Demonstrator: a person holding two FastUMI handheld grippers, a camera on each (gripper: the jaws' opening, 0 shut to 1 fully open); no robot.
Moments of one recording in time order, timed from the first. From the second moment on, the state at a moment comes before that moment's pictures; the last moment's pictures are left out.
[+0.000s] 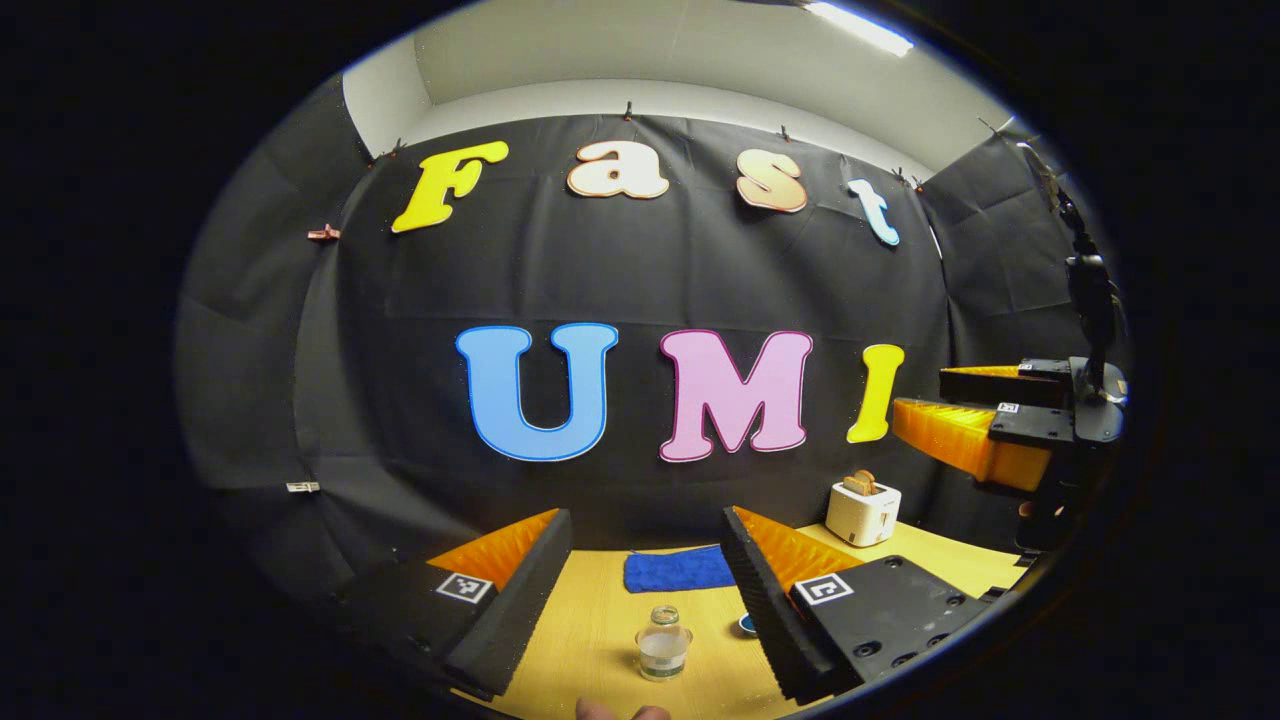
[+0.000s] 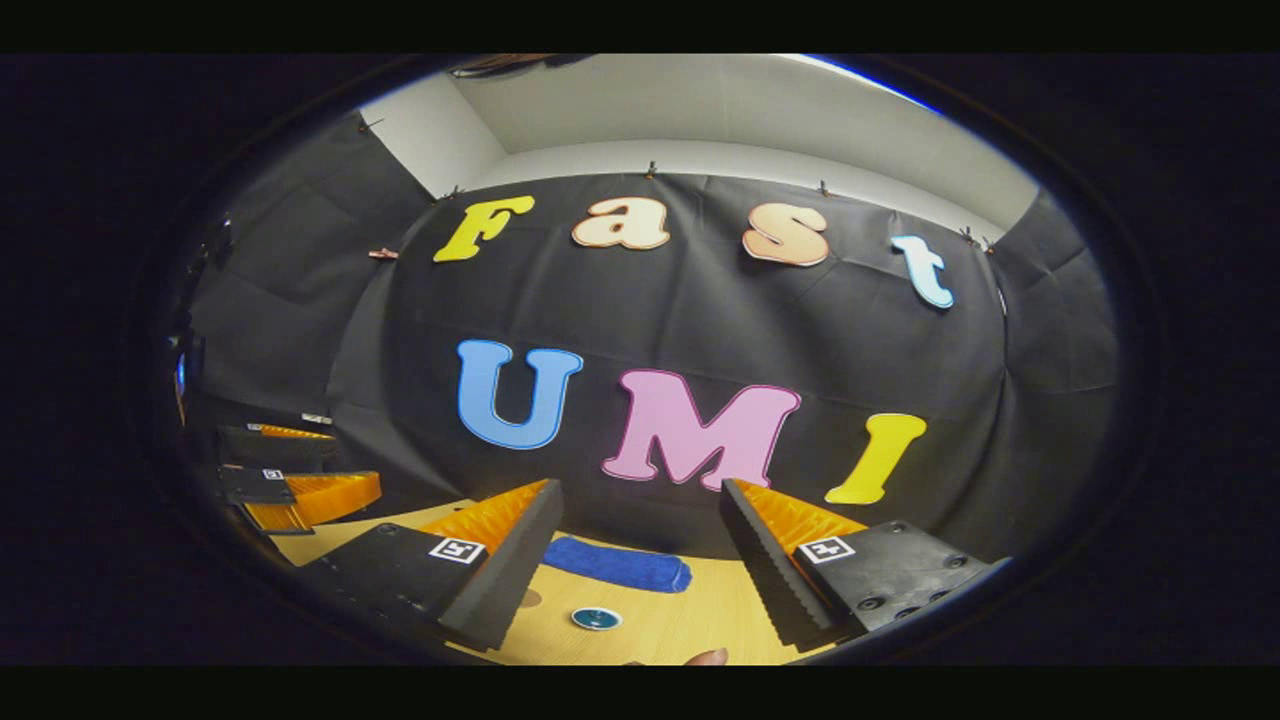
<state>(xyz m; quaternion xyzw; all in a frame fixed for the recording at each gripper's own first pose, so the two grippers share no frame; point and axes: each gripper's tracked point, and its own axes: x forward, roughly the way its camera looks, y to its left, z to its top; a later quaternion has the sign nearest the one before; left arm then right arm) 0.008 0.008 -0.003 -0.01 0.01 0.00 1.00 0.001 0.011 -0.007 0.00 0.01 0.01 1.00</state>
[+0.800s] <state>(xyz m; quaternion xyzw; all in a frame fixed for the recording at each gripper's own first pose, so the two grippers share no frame) 0.048 -0.017 -0.166 -0.01 0.05 -0.01 1.00 0.019 0.049 -0.237 0.02 0.10 0.06 0.99</state>
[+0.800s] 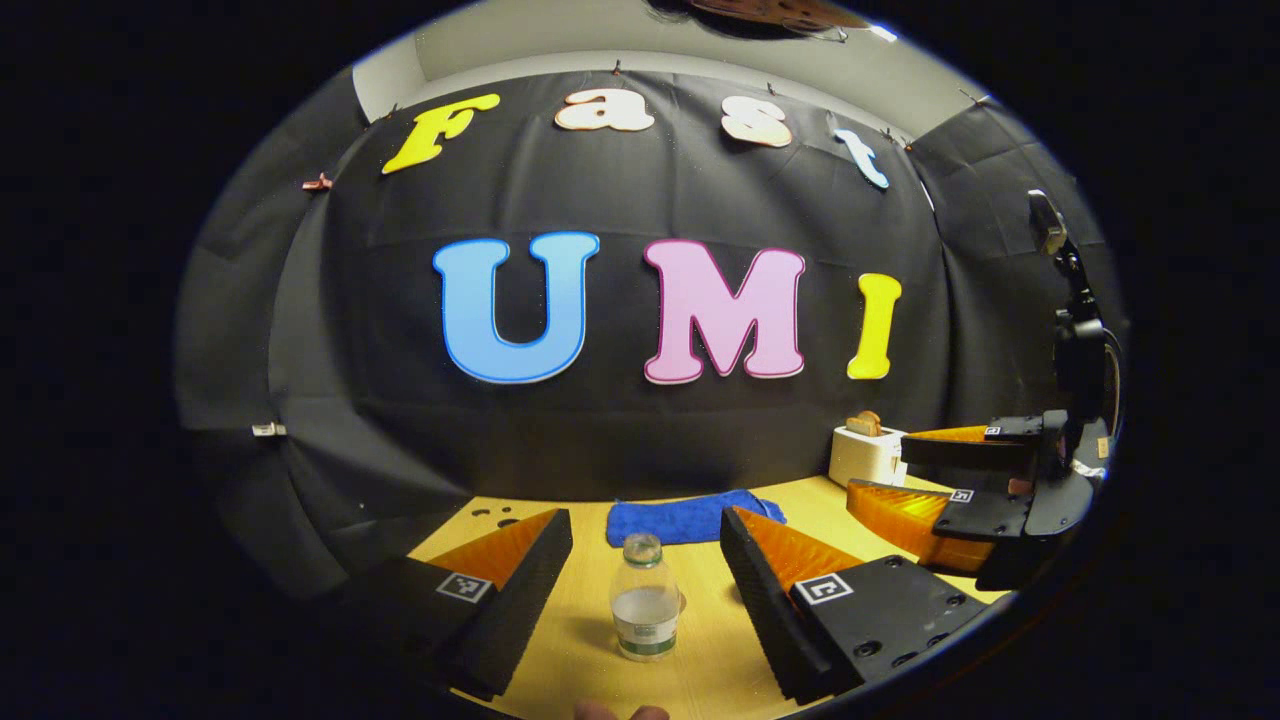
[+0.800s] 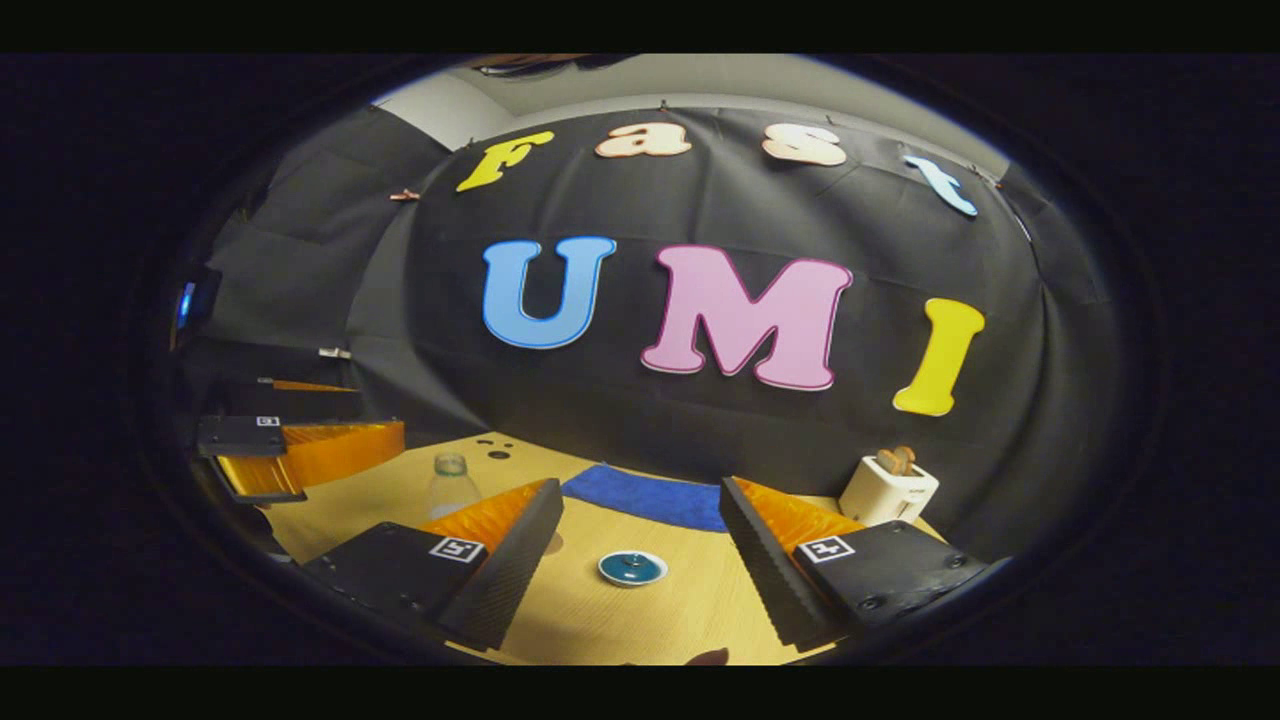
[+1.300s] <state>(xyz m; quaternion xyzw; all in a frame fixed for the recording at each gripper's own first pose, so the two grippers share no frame) 0.074 -0.006 -0.281 0.01 0.08 0.01 1.00 0.082 0.062 -0.388 0.05 0.16 0.06 0.98</state>
